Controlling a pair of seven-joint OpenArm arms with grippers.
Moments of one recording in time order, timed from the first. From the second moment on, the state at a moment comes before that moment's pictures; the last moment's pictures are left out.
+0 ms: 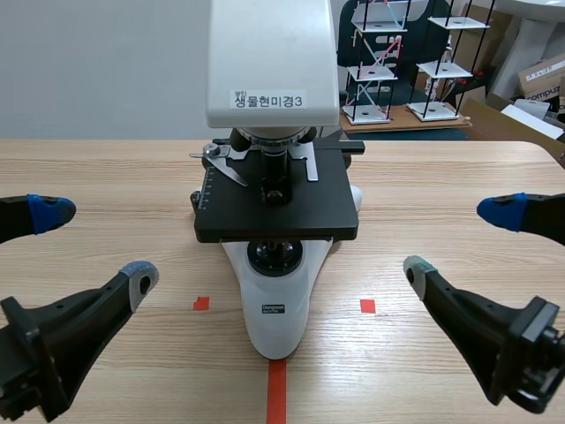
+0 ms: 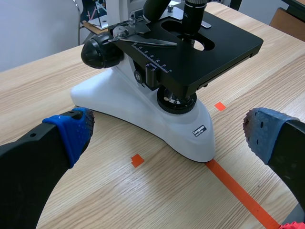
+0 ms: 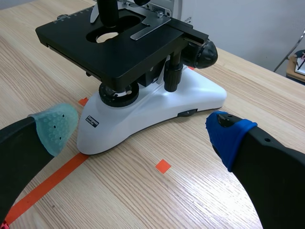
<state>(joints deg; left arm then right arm) 47.9 -32.4 -8.4 119.9 -21.6 -27.0 -9.6 -45.3 31.3 12.3 114.9 16.2 33.9 14.0</state>
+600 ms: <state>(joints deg) 43.8 -32.4 -4.2 111.7 -21.6 -27.5 -18.2 -45.3 31.3 12.3 114.9 14.3 33.9 14.0</state>
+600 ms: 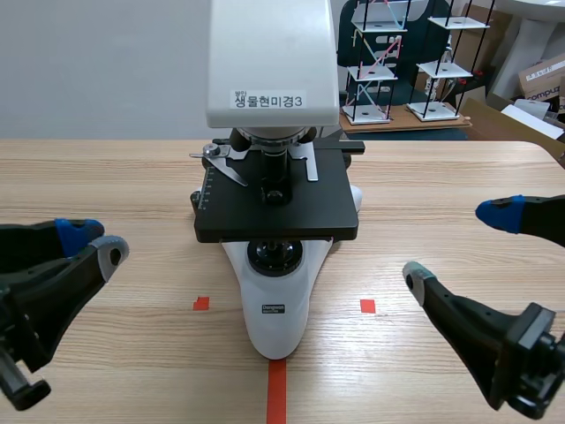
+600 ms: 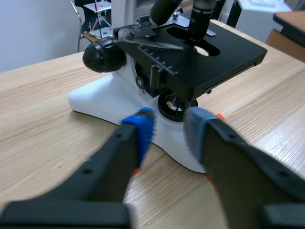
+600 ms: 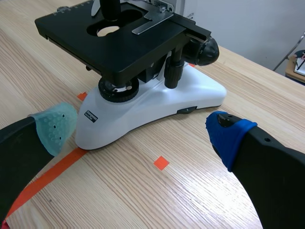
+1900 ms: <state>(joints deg) 7.0 -16.0 22.4 56.4 -0.5 -25.3 -63.0 -45.3 31.3 12.3 114.9 14.3 33.9 14.0</state>
